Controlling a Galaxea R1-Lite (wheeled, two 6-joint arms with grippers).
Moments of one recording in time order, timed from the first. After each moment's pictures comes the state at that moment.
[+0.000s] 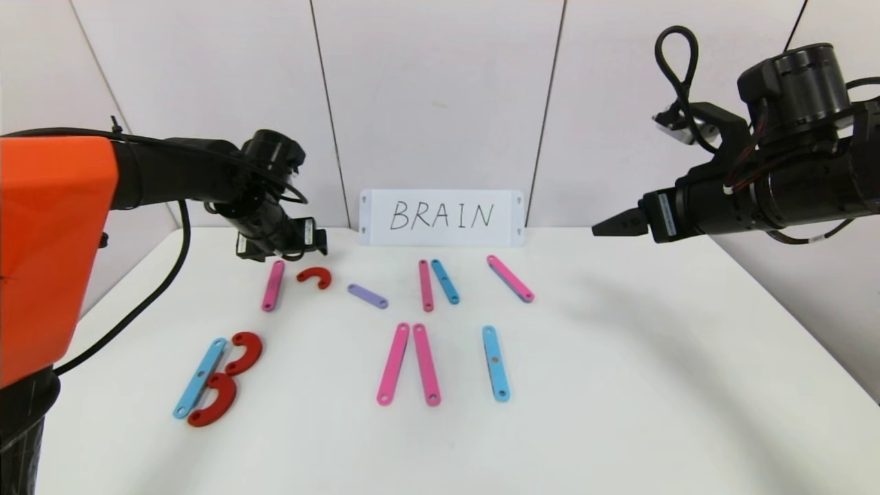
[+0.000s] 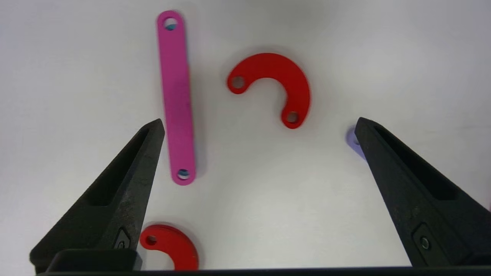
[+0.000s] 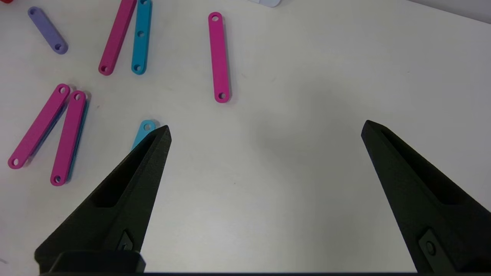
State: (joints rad) left arm -0.18 2.21 -1.93 0.61 0.18 -0.31; right arm 0.24 1.72 -1.43 0.35 0.12 -0.05
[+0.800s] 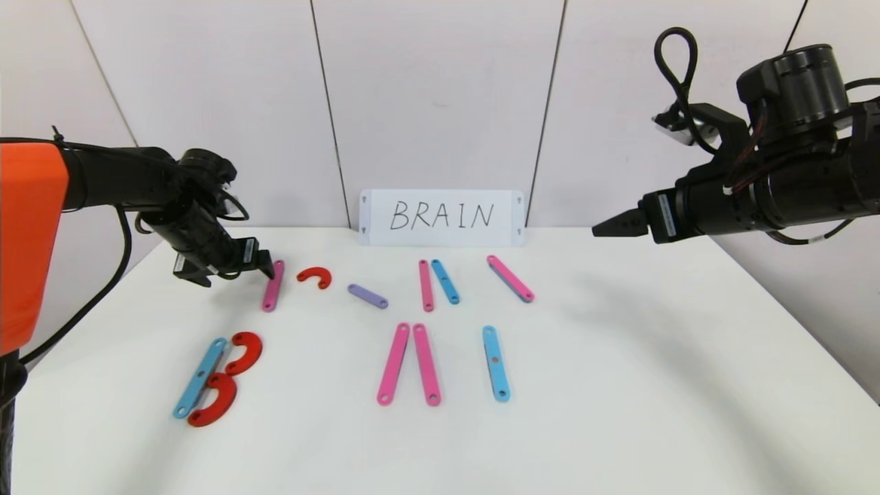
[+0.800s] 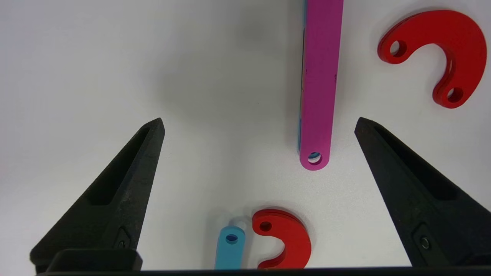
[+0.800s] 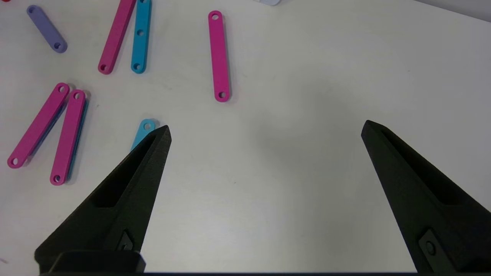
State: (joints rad) left arm 0.03 2.23 -1.91 0.72 0.03 -0.15; right arm 0.24 1.72 -1.43 0.35 0.12 -0.05
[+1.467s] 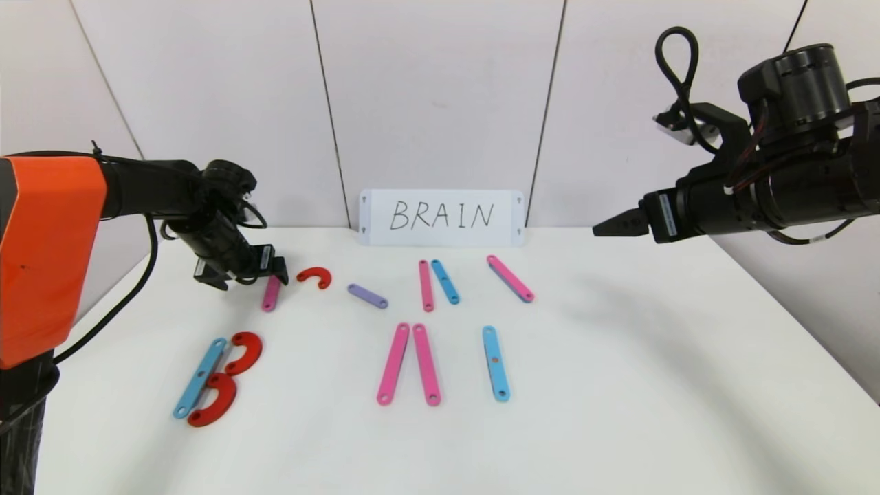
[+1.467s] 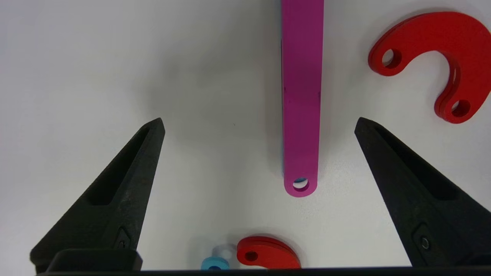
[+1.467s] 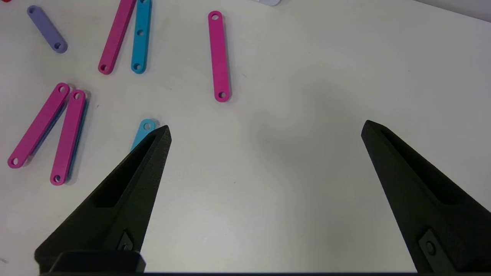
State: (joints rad) left arm 0.00 2.30 -1.96 0.71 0.04 -0.14; right arm 0.24 1.72 -1.43 0.35 0.12 -0.05
